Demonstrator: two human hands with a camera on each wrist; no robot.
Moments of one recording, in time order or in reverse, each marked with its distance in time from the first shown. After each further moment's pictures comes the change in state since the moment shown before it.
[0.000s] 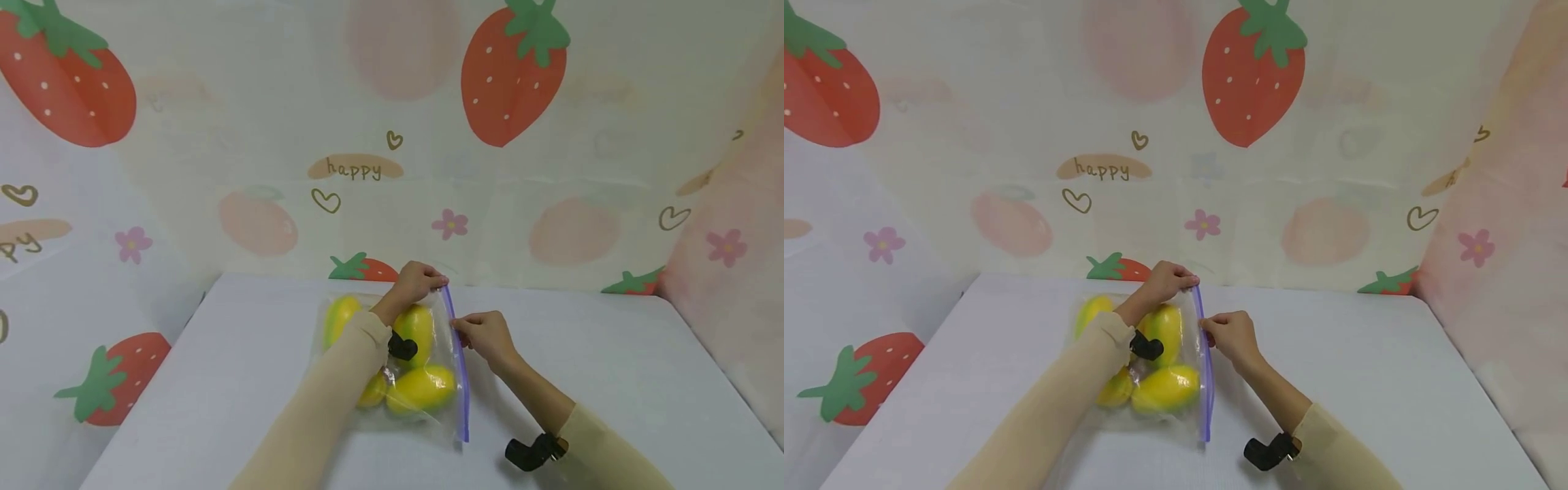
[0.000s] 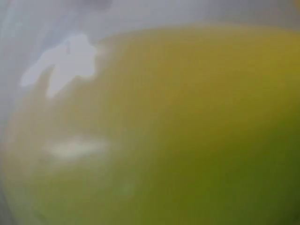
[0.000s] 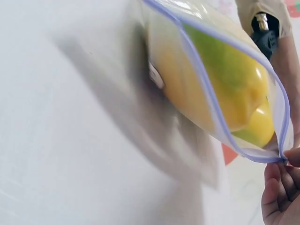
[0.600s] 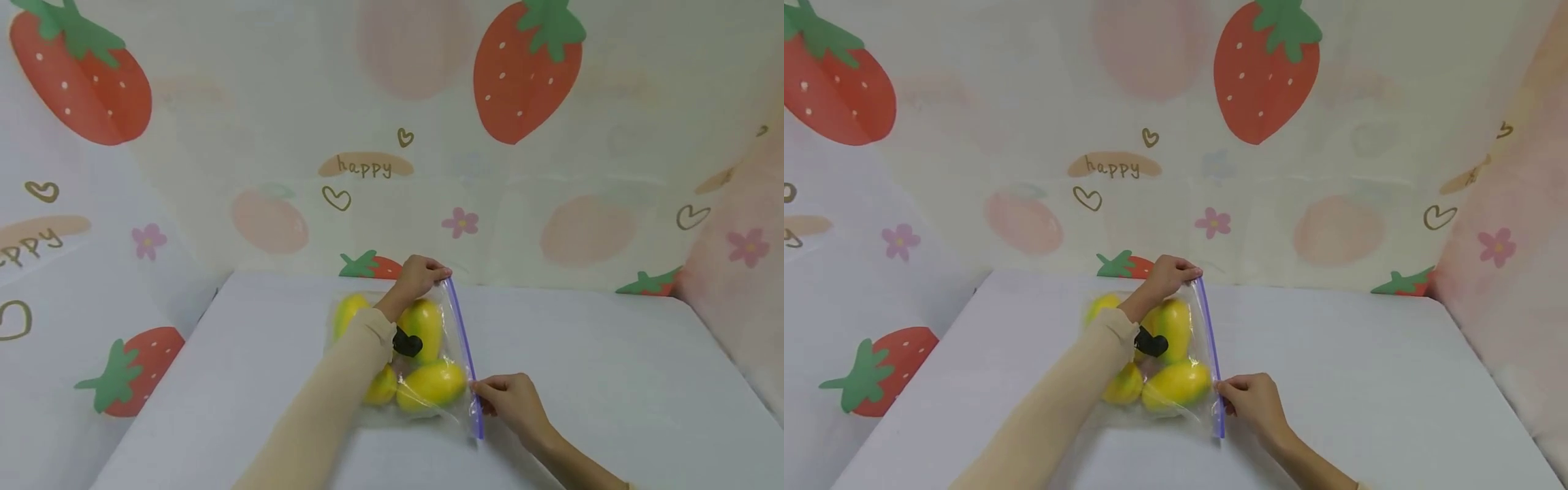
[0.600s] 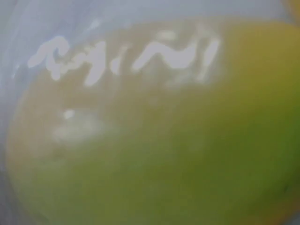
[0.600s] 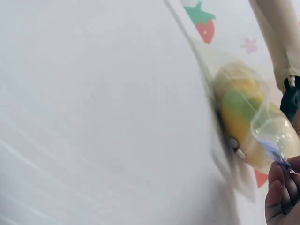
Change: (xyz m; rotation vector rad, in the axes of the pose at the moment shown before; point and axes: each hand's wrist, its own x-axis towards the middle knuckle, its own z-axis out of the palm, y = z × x) left_hand -0.005 0.001 -0.012 -0.038 0.062 -0.003; right_hand -0.087 0.030 0.007 -0.016 -0.021 0.082
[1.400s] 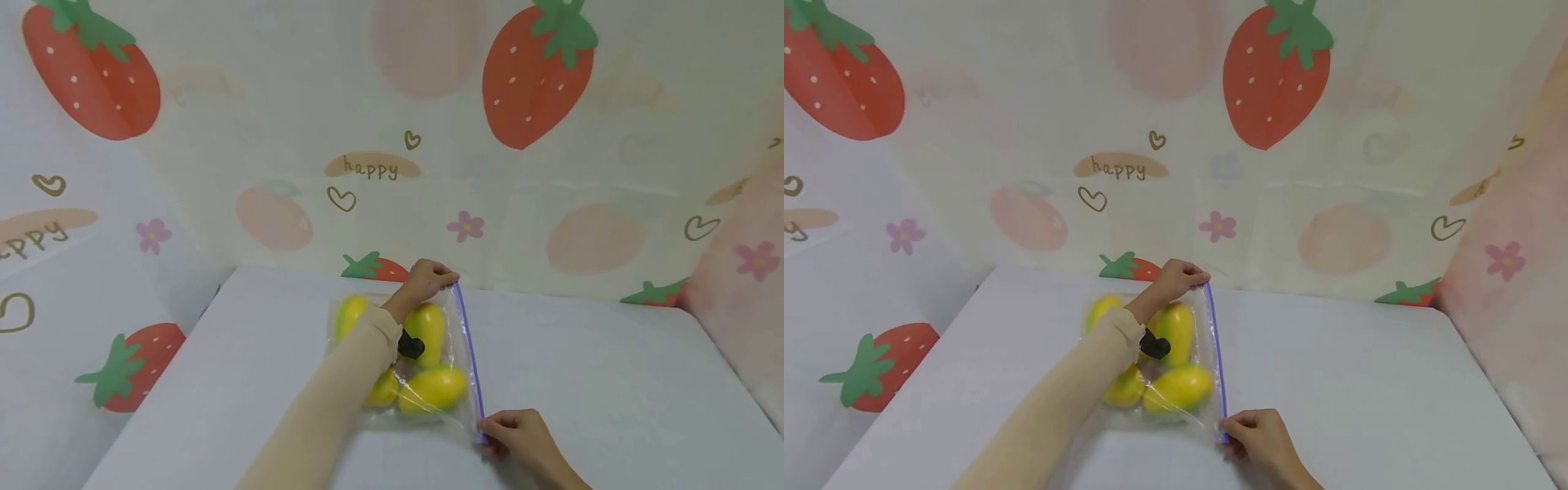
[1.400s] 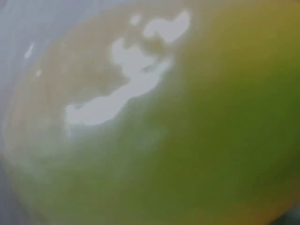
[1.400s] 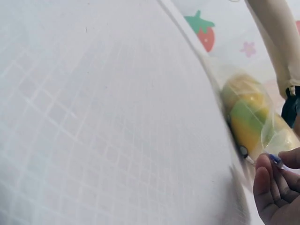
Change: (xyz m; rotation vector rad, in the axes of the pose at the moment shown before) left_hand 0.005 -0.001 0.004 -0.065 -0.059 -0.013; right_hand -0.025 0.024 -0.010 0.004 -0.203 0.071
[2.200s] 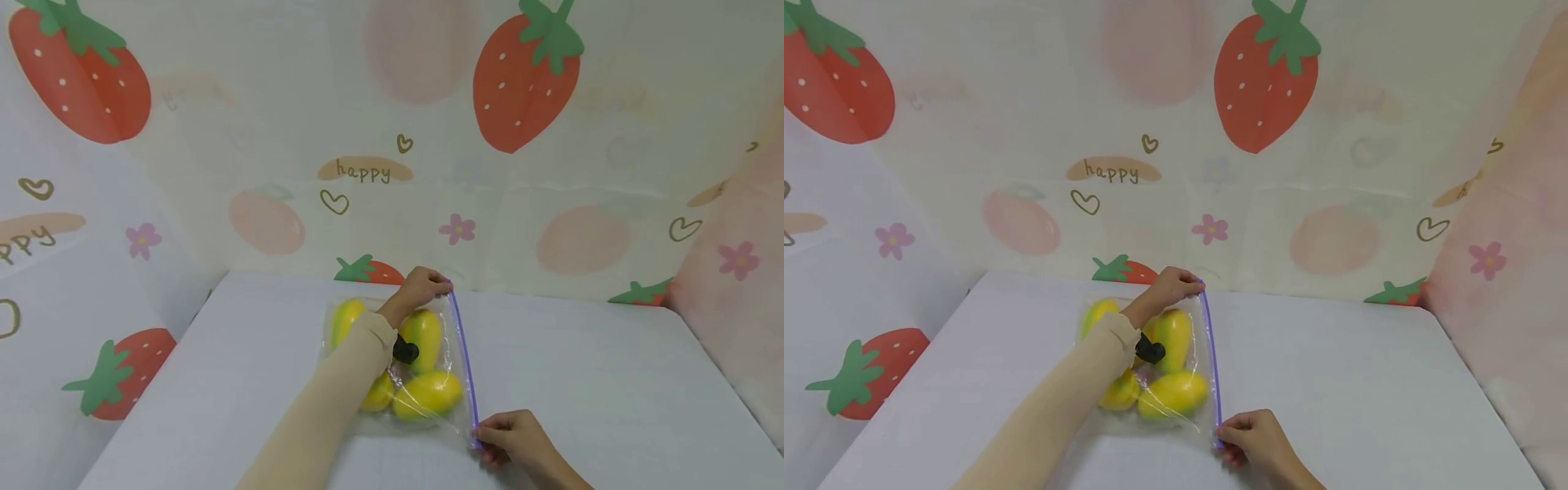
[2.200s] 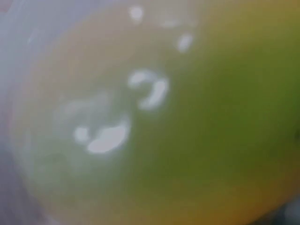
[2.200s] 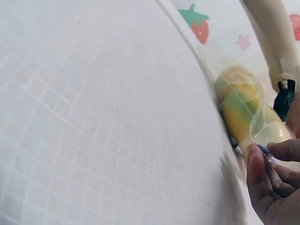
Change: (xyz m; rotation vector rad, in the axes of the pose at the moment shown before) left_hand -0.002 -0.005 0.007 -0.041 -0.049 -0.012; right_hand -0.002 0.002 -0.009 0.106 -0.150 0.013
